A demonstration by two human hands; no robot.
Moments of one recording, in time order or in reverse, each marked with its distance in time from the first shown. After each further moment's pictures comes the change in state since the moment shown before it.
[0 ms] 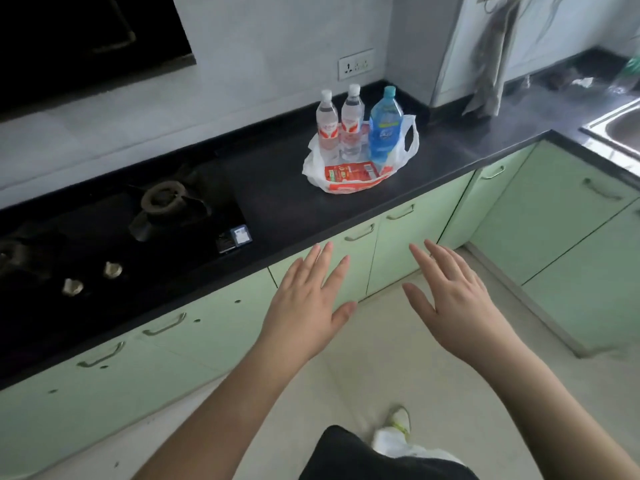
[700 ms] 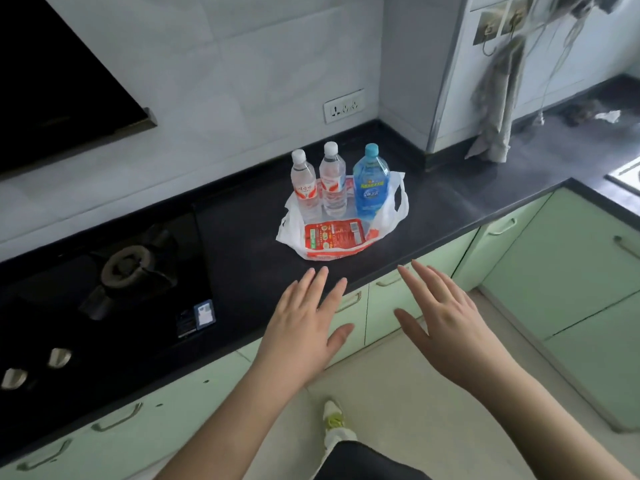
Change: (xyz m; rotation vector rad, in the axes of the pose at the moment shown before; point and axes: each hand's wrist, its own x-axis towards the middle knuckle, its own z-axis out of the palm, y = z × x) left_hand 0.196 0.007 0.004 0.033 -0.039 -0.048; right_hand 0.178 0.101 -0.036 -0.003 -0.017 -0.118
